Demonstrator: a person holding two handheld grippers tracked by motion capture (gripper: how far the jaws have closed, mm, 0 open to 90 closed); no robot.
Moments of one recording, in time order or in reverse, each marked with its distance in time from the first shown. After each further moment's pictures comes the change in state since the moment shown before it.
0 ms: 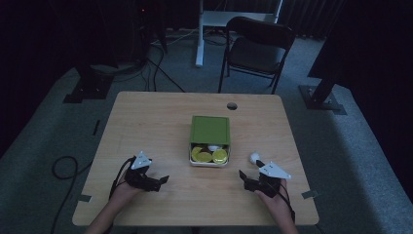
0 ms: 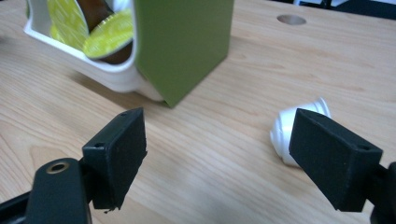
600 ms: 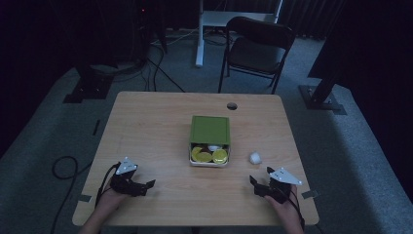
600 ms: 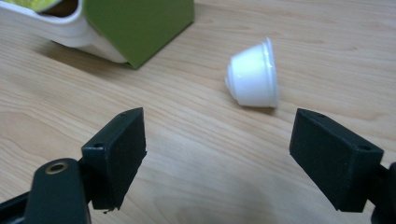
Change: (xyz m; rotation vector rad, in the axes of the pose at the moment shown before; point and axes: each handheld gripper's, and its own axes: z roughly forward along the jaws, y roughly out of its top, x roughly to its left) left arm 0.020 -0.033 -0.024 0.019 0.050 -0.072; right arm -0.021 -0.027 -0.019 0.049 -0.058 0.061
